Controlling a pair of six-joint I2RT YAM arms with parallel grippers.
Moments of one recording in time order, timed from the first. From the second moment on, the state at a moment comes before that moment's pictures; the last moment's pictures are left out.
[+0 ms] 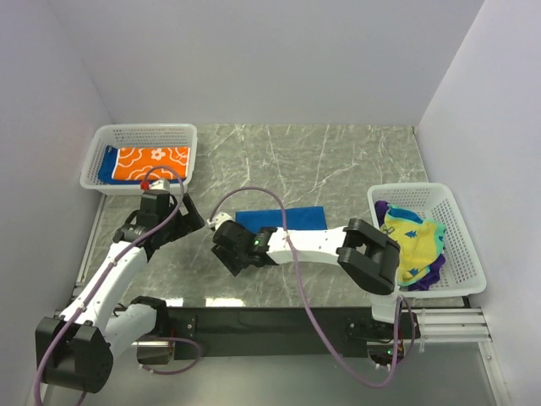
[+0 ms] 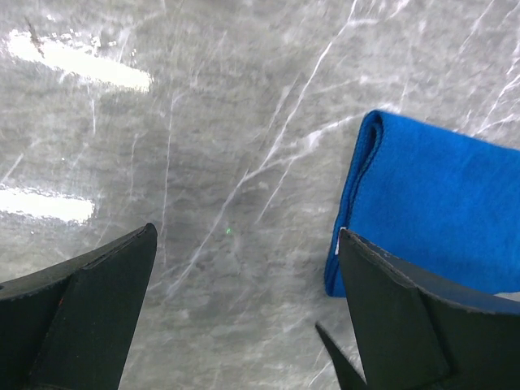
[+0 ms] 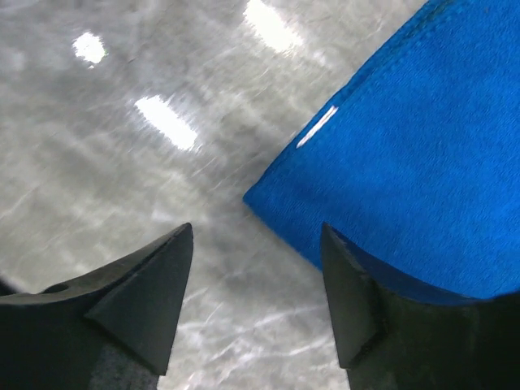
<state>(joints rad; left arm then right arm) -0.18 0.97 0.66 -0.49 -0.01 -0.59 1.18 1.90 1.28 -0.37 0.23 0.30</state>
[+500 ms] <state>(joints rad) -0.18 0.98 0.65 -0.48 0.00 -0.57 1.18 2.02 1.35 -0.38 0.34 0.29</state>
